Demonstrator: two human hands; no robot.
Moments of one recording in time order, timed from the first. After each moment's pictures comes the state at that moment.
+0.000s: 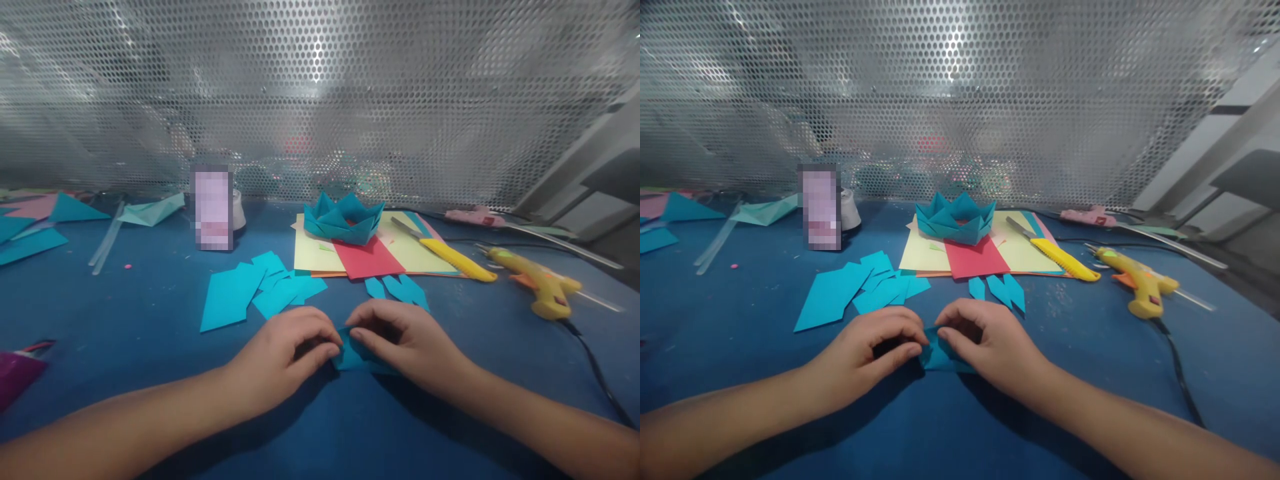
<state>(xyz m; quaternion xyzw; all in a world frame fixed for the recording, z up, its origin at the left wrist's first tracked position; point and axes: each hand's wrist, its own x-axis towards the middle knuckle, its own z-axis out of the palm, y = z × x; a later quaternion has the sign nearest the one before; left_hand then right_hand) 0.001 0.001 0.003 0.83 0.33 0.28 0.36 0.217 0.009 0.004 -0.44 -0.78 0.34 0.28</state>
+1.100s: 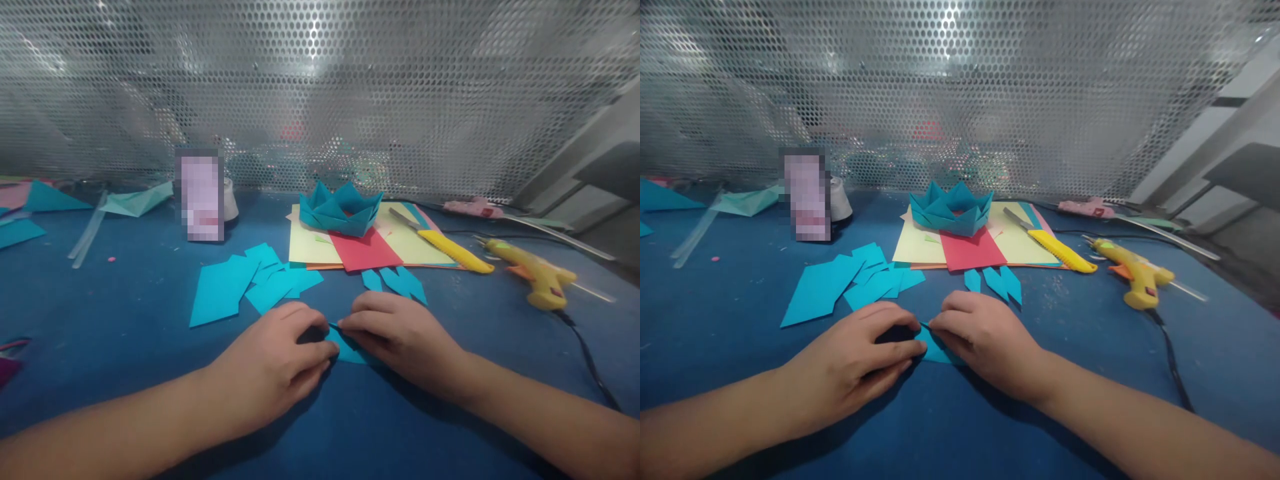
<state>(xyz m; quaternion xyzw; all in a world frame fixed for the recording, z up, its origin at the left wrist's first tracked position) -0.001 0.003 -0.006 0.93 0.27 0.23 0.12 0.225 0.024 -0.016 -0.28 -0.92 0.08 0.27</state>
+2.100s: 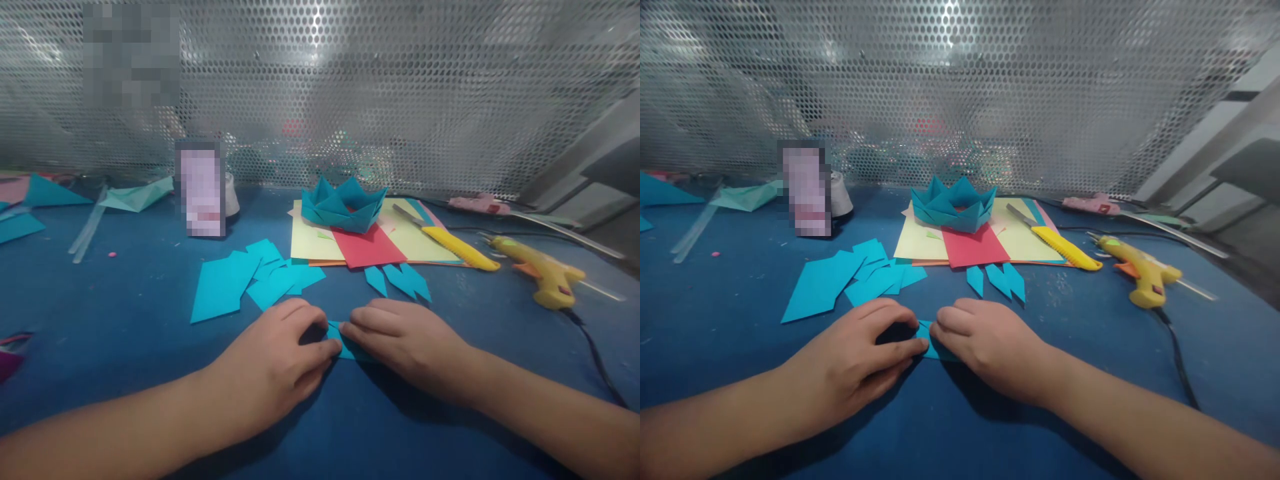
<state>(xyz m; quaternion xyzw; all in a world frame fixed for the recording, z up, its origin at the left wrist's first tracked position) -0.002 0.002 -0.007 0.93 0.28 0.22 0.09 0.228 0.025 -0.017 -0.19 -0.97 -0.06 0.16</state>
